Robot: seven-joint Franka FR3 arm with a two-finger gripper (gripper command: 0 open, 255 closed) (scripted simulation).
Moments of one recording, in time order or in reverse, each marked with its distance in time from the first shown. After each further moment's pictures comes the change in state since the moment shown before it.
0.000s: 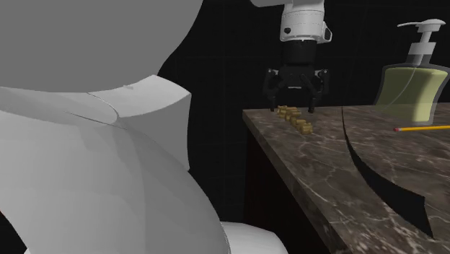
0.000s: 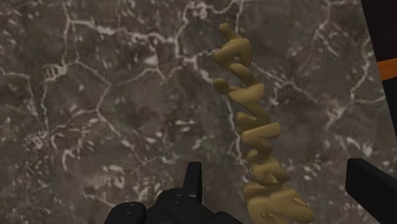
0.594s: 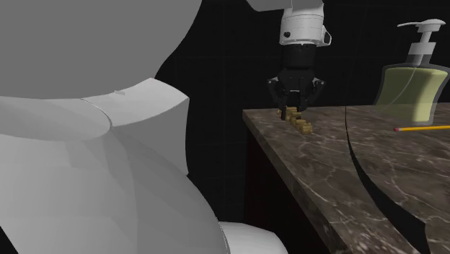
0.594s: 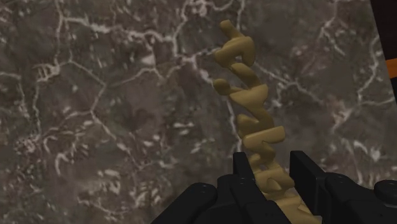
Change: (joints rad) arm -0.002 -0.009 -0.002 -0.026 -0.003 0.019 0.002
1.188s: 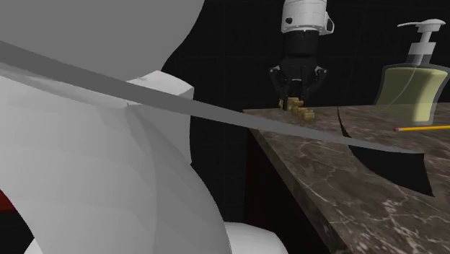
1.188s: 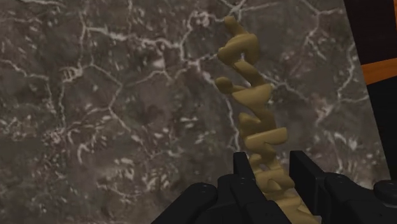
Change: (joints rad) arm 0.005 0.023 0.004 0.085 0.007 -0.063 -0.009
